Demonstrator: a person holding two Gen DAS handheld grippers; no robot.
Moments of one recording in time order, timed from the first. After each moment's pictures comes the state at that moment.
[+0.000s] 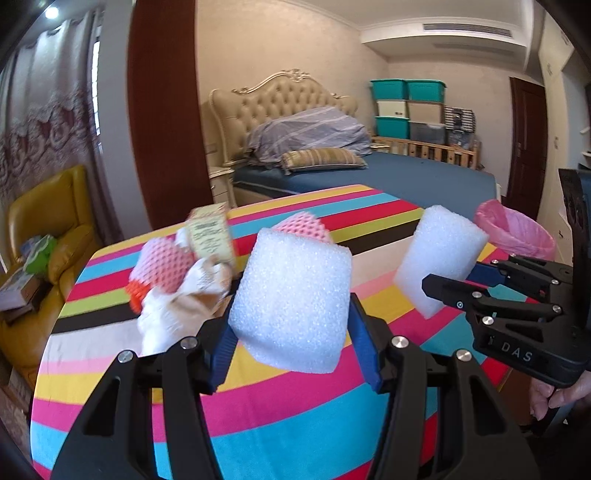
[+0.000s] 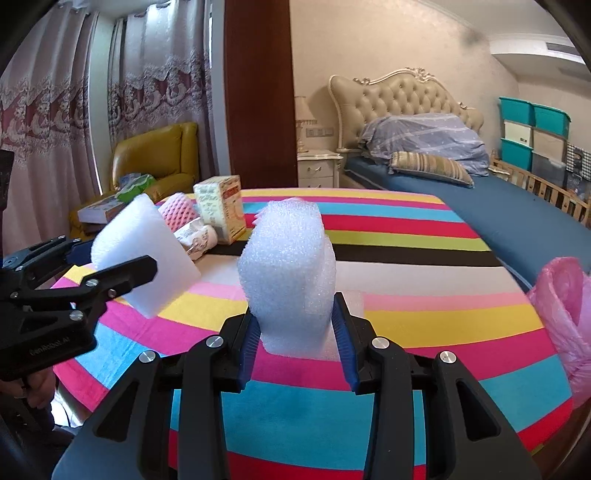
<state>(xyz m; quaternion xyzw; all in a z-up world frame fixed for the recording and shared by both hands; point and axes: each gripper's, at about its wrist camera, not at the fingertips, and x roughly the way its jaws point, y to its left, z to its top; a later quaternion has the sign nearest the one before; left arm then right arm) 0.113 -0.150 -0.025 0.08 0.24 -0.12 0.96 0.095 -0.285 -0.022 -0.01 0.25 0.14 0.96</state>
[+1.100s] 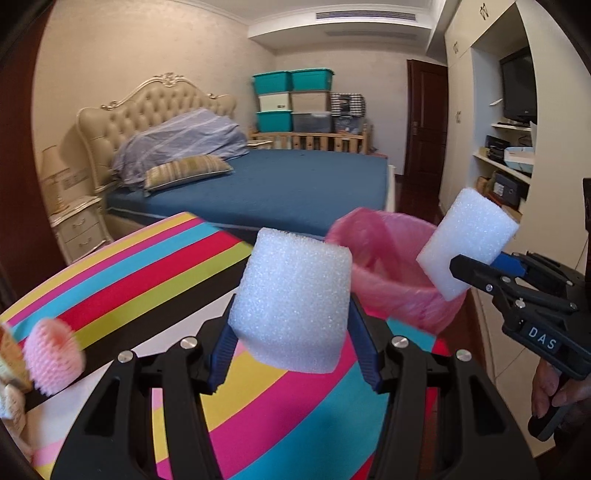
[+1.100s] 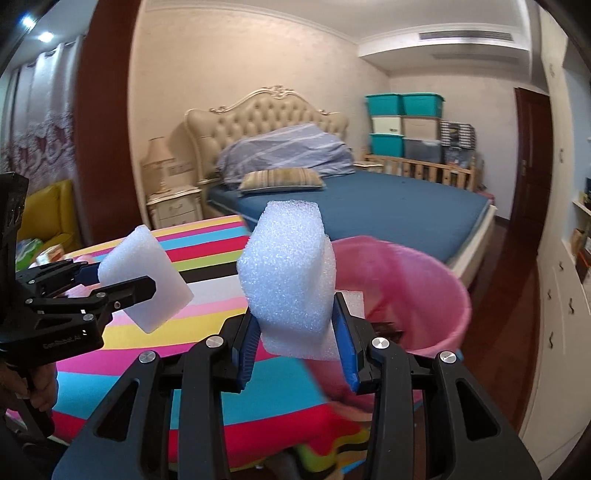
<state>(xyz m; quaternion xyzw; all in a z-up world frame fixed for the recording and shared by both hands) 0.184 -0.423 -0.028 0.10 0.24 -0.34 0.90 0.062 -0.549 -0.014 0.06 0.21 -0.10 0.97</state>
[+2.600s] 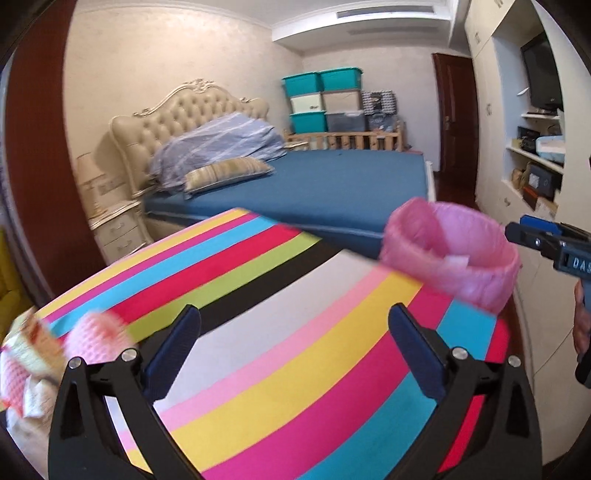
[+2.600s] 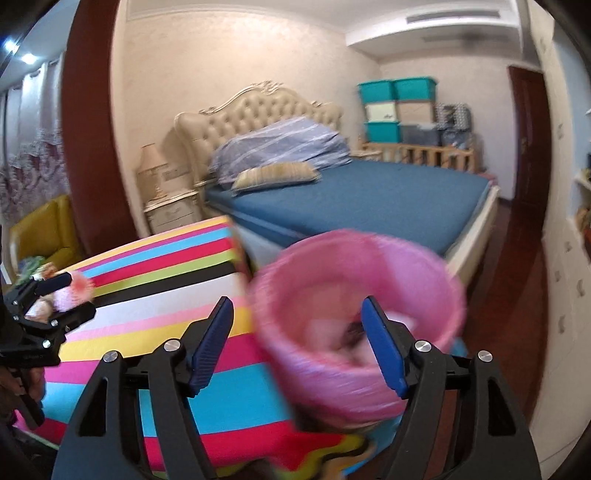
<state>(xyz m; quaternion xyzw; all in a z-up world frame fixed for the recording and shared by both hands) 0.206 -0.380 -0.044 0.13 0.23 -0.25 0.93 0.080 -0.582 -0.024 0.10 0.23 -0.07 0.97</state>
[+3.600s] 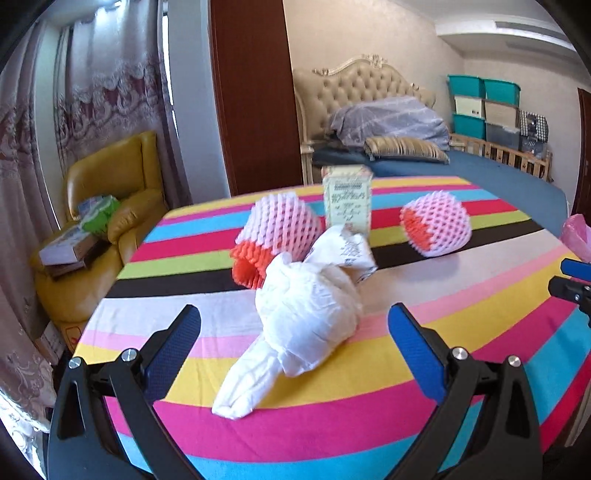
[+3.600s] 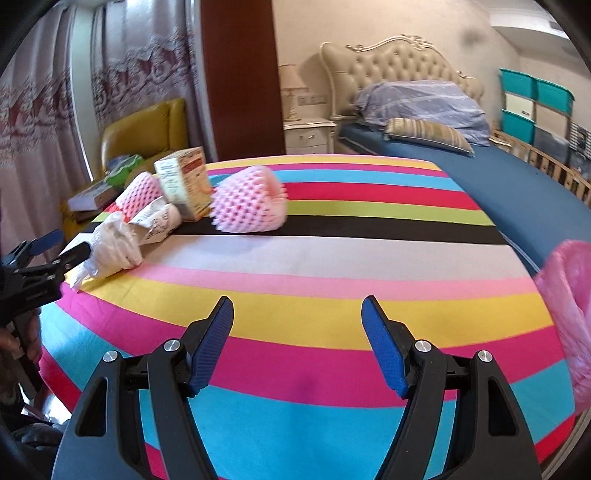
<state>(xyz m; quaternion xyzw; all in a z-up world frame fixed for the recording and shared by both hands) 0.159 -0.051 -0.047 0.05 0.28 0.03 0.96 0.148 -0.301 -0.044 0.00 0.32 0.14 0.93</state>
